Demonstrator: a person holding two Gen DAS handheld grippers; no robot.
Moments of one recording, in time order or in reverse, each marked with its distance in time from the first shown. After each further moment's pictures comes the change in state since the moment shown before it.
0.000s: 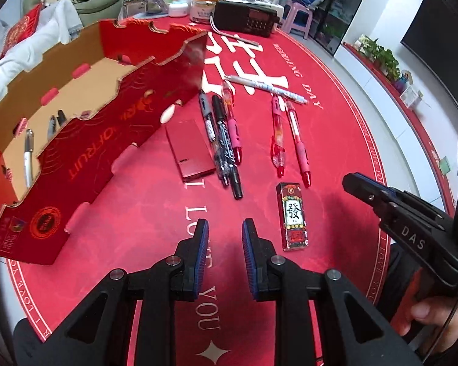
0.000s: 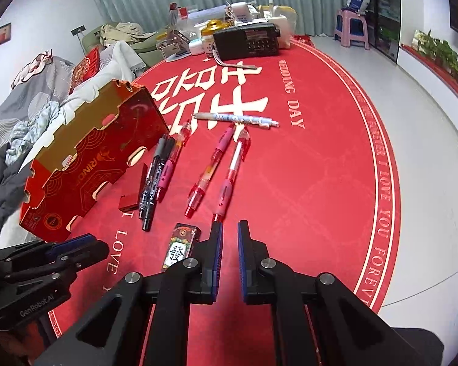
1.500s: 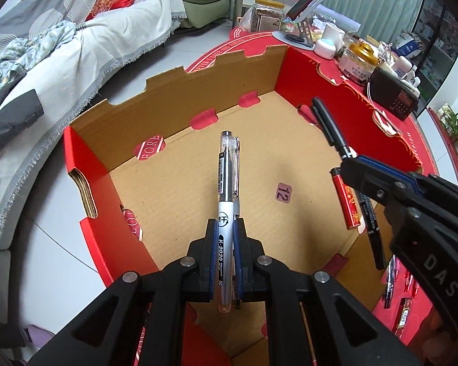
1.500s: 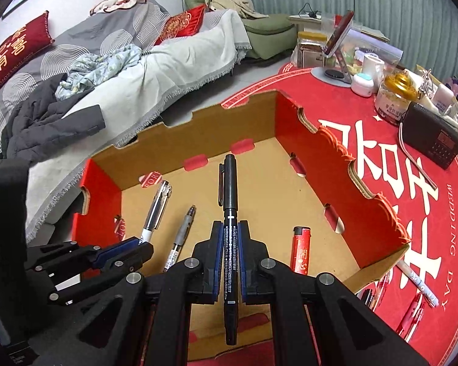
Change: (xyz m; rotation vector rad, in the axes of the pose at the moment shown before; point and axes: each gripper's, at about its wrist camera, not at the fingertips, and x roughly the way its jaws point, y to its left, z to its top) left arm -0.016 0.198 0.072 -0.315 -0.069 0.266; right arm 0.103 0.251 0.118 -0.445 0.056 0.190
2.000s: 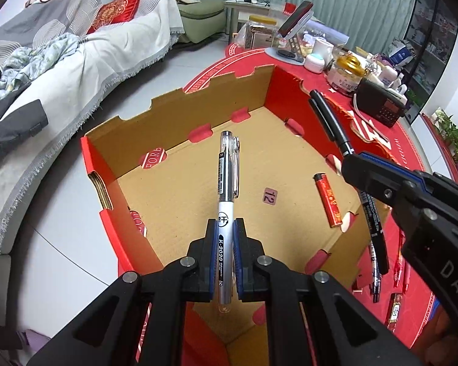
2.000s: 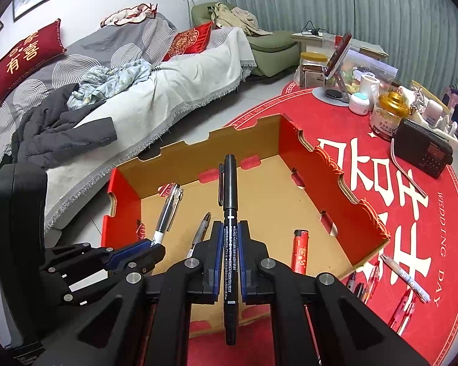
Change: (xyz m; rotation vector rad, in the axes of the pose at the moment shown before) left arm -0.029 -0.004 -0.009 0.008 -0.070 -0.010; right arm -0.040 0.012 -0.004 -0.018 -0.082 0.018
